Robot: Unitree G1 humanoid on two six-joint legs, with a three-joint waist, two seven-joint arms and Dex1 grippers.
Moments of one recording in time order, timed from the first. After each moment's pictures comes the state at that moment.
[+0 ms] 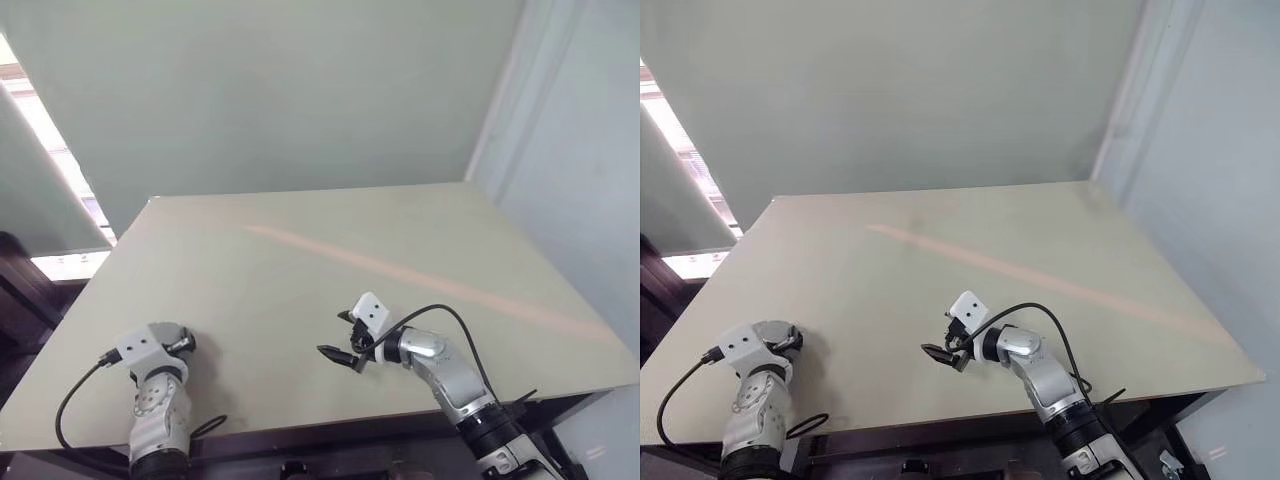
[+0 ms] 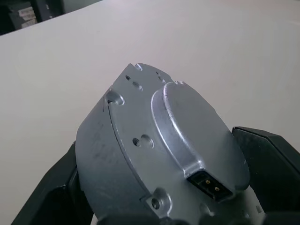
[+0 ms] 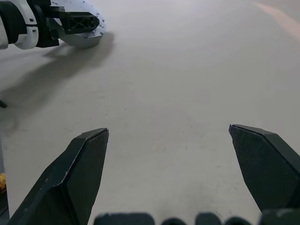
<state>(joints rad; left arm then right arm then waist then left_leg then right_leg) -0.11 0.24 0.45 0.40 -0.30 0.10 0.11 -0.33 -0.13 0.37 0.19 0.10 0.21 0.72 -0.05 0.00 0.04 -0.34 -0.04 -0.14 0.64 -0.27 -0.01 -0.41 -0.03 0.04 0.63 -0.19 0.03</state>
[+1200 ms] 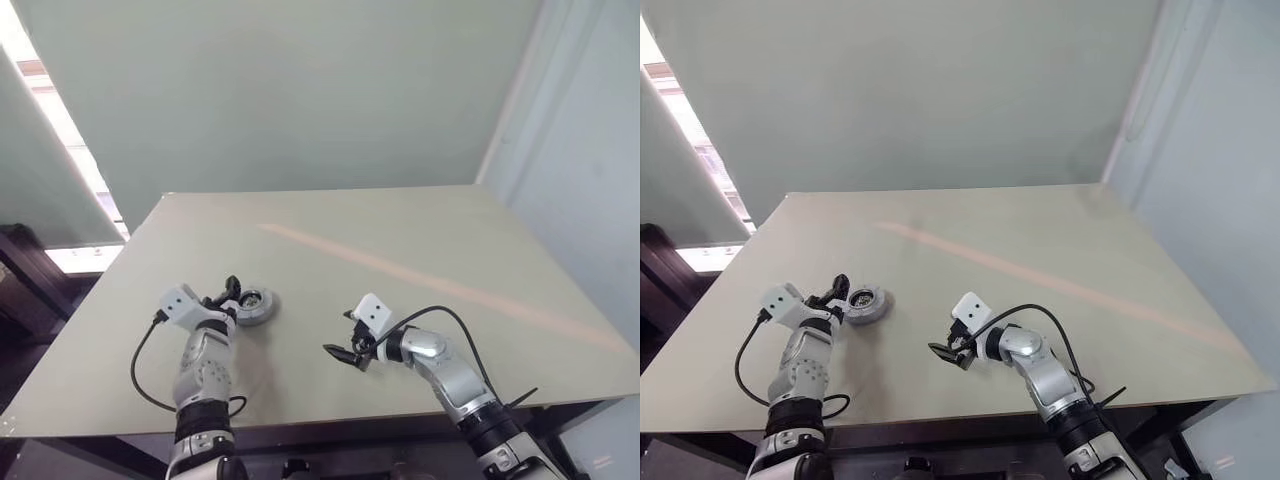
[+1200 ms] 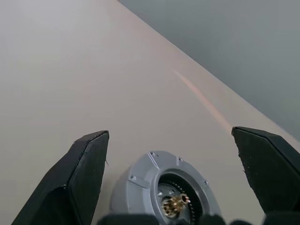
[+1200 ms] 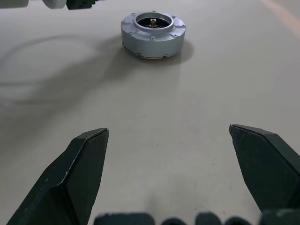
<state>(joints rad) -0.36 0.10 0.48 0.45 -0.50 0.12 -0.07 -0.33 -0.15 0.37 0.23 0.04 0.18 0.68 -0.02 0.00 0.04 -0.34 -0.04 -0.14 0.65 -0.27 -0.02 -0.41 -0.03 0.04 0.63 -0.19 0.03</state>
